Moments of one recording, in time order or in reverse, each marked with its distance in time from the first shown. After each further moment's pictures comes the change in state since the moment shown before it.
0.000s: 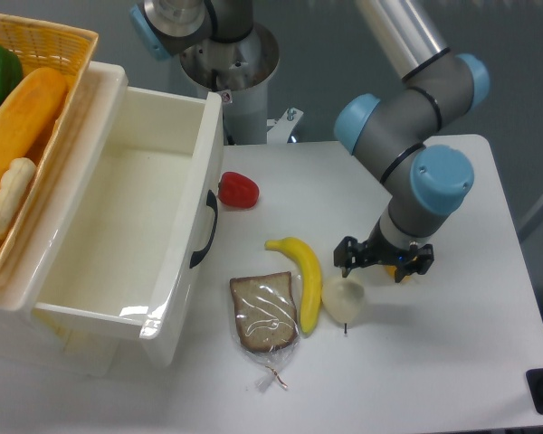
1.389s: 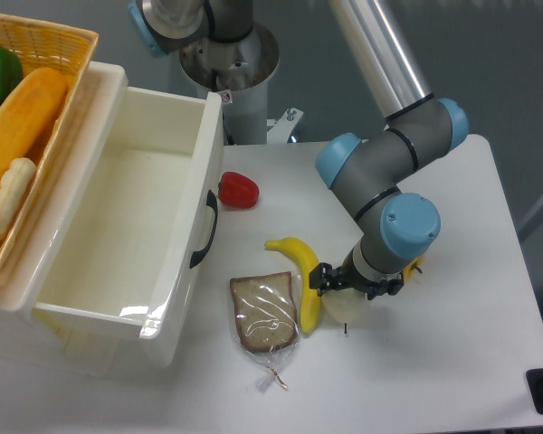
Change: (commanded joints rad) arm -0.034 -0.058 0.003 0.006 0.026 -0.003
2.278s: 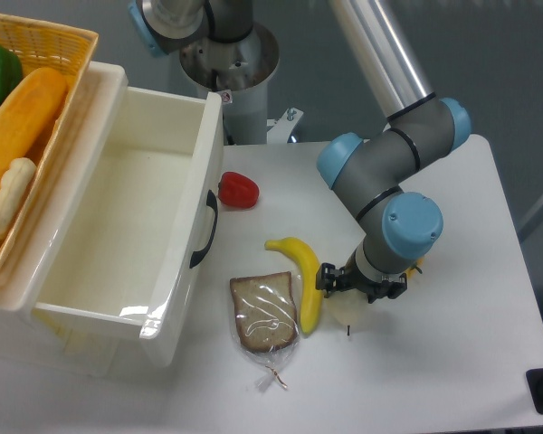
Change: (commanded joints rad) arm 0.006 0.014 0.049 0.000 -0.002 0.054
